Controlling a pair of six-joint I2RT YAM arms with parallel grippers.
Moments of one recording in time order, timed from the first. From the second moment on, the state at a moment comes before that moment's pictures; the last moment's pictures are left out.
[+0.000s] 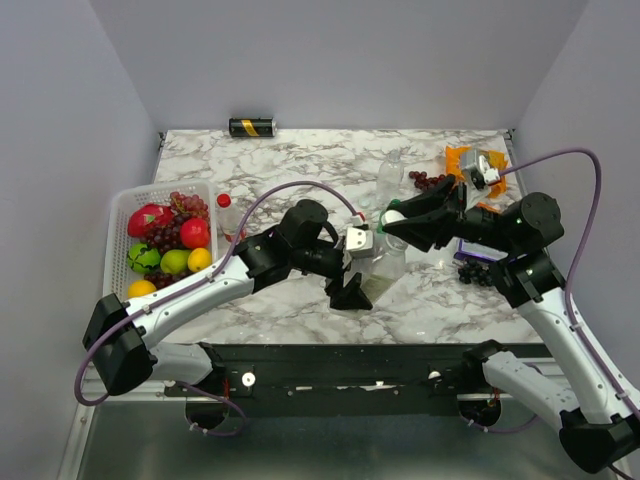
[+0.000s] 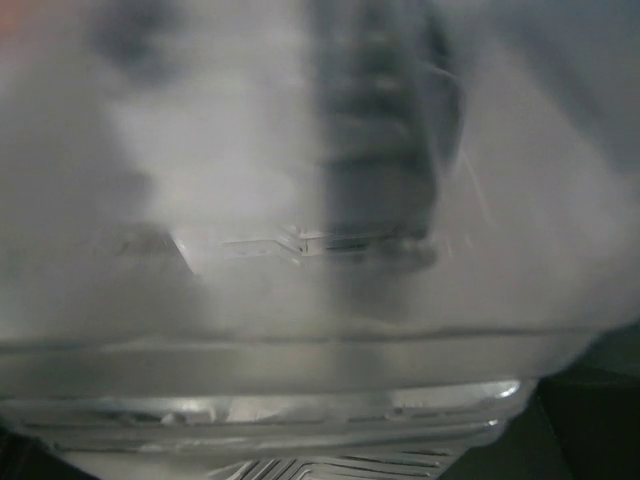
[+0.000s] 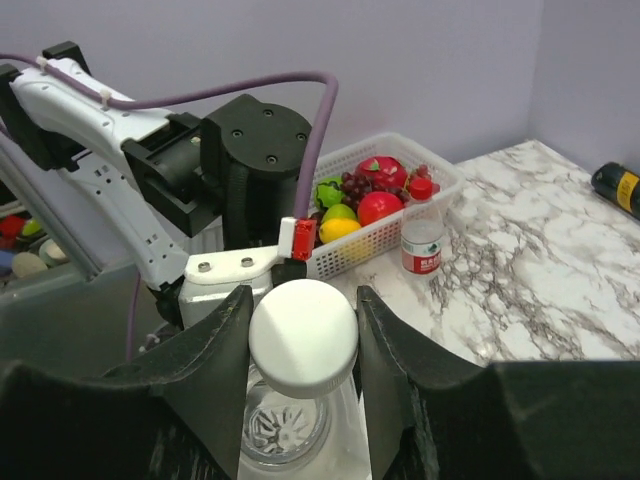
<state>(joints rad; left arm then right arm) -0.90 1.29 1.04 -0.23 0.76 0.14 0.38 0.86 0.96 0.16 -0.88 0.35</state>
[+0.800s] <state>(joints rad) -0.65 1.13 1.01 -0.18 0.43 0.01 0.41 0.66 0.95 -0.01 -0.62 0.31</state>
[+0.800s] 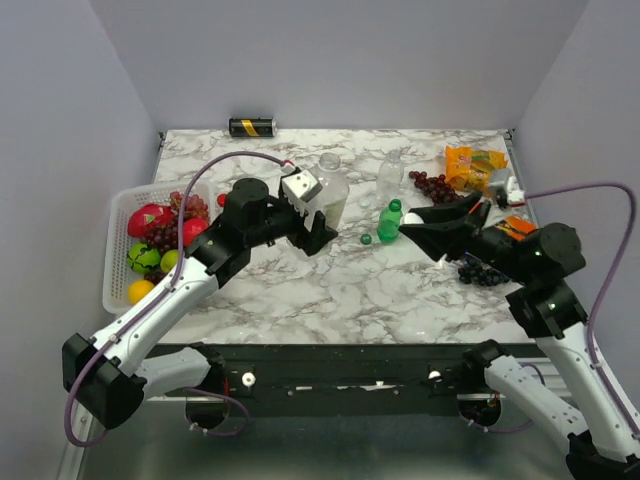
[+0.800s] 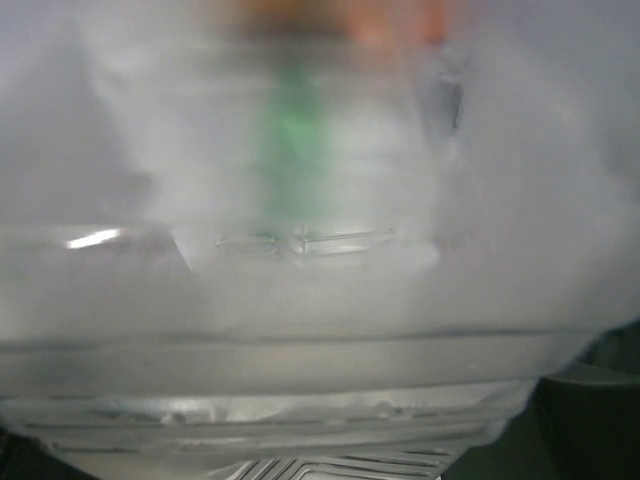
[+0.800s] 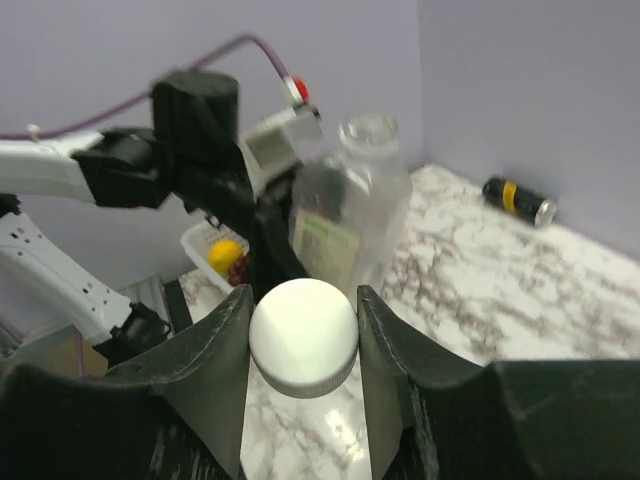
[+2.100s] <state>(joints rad) -0.58 1.14 1.01 -0.23 0.16 -0.01 0.77 1.43 0.54 0.19 0.24 0.43</state>
